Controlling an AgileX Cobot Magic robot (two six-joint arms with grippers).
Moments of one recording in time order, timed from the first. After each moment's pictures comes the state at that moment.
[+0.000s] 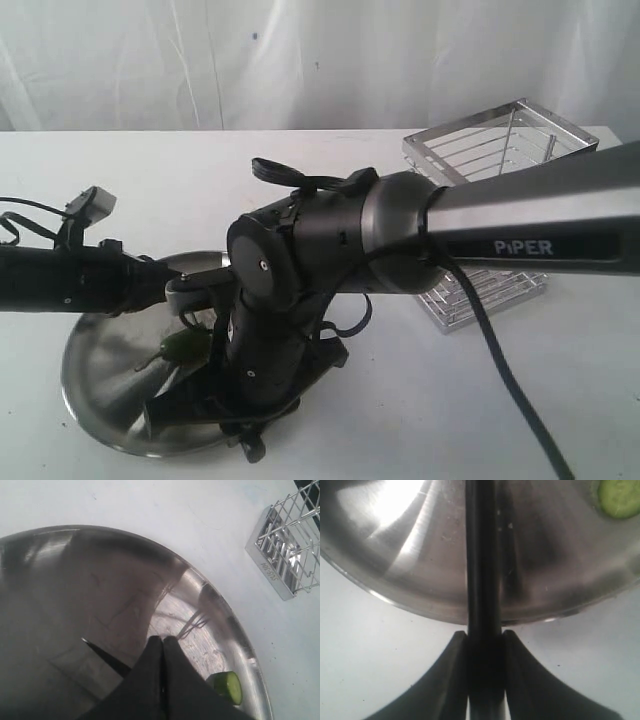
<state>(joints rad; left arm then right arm) 0.04 1.87 -0.74 -1.79 0.83 1.75 0.95 1.94 -1.28 0.22 0.78 0.27</state>
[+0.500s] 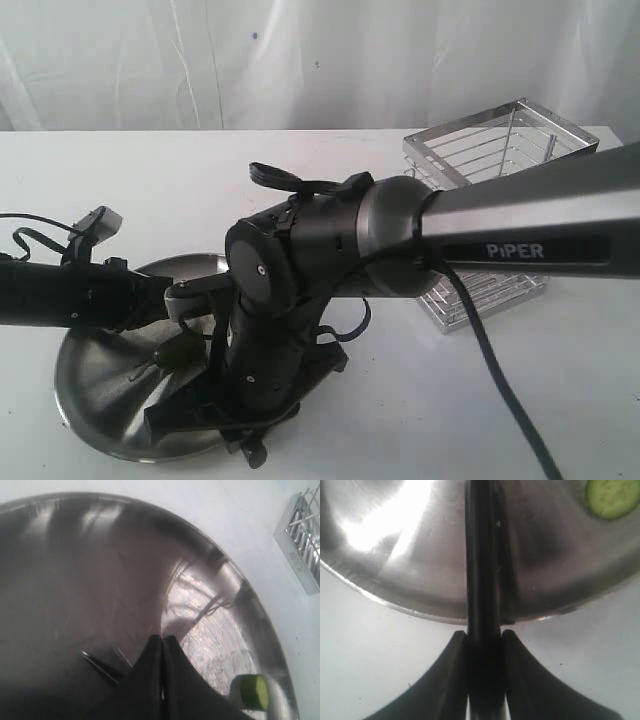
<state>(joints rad) 0.04 1.95 -0.74 -1.79 0.79 1.74 0.95 1.95 -1.28 0.23 0.79 0.28</state>
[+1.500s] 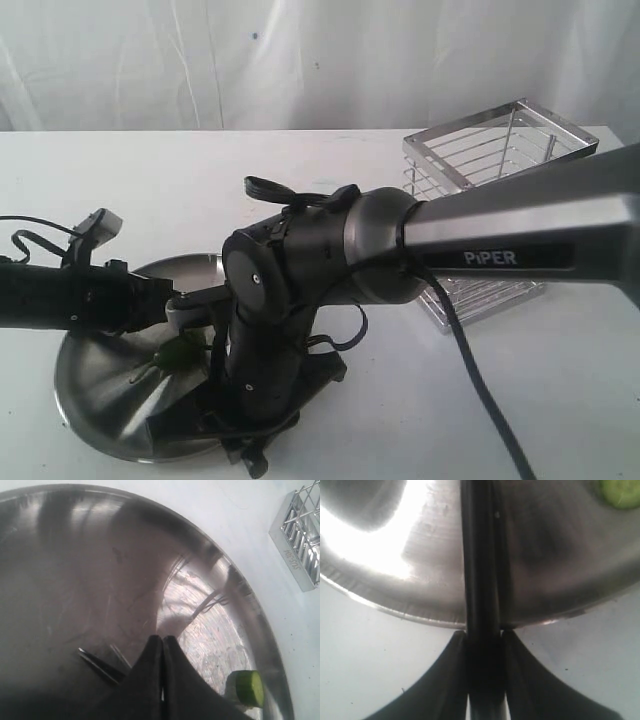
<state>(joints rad) 0.04 1.94 -0.74 -1.79 0.82 1.74 0.95 1.99 -1.29 0.24 0.80 0.27</state>
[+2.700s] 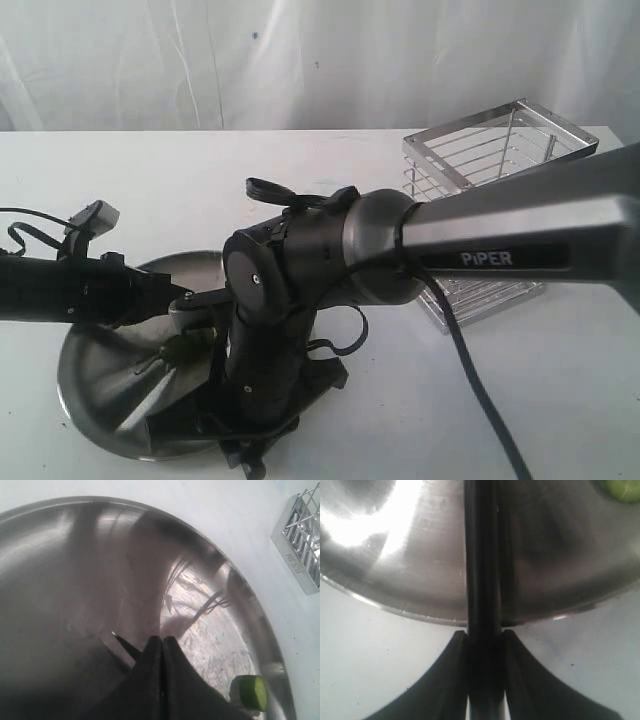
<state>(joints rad) 0.04 1.91 -0.74 -1.79 0.79 1.74 0.95 1.99 -1.29 0.25 0.81 0.29</state>
